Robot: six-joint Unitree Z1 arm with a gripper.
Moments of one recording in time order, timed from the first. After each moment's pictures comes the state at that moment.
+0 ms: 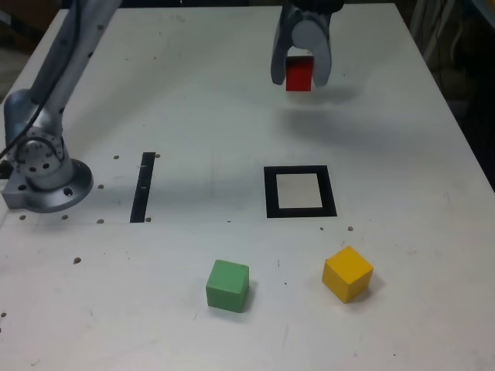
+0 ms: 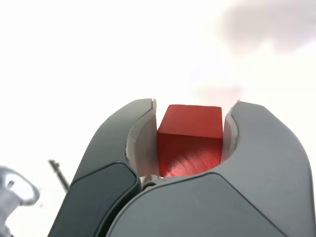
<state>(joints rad) 0.33 2.21 -1.99 1.50 0.15 0.40</state>
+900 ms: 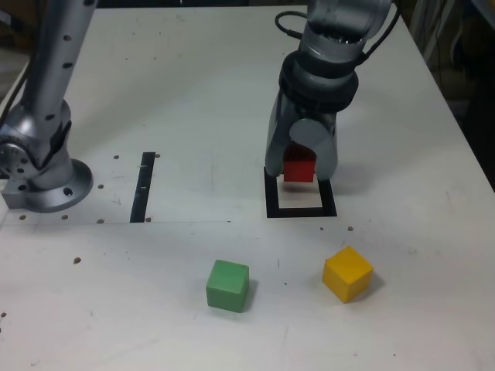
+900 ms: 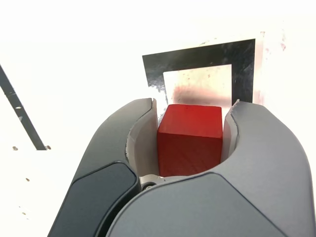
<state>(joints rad) -0.13 2.11 -1.68 1.32 0.11 -0.04</state>
